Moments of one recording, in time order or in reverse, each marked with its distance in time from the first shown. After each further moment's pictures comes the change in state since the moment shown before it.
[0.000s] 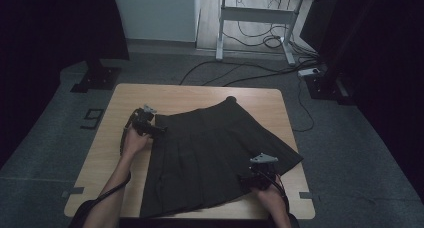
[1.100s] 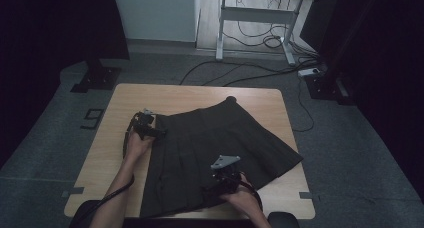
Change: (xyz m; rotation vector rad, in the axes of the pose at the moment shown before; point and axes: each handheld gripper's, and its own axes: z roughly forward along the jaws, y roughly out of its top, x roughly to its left) left arm 0.003 -0.011 0.012 -0.003 -0.012 -0.073; right arm 0.110 0.051 0.006 -0.009 0.340 -0.269
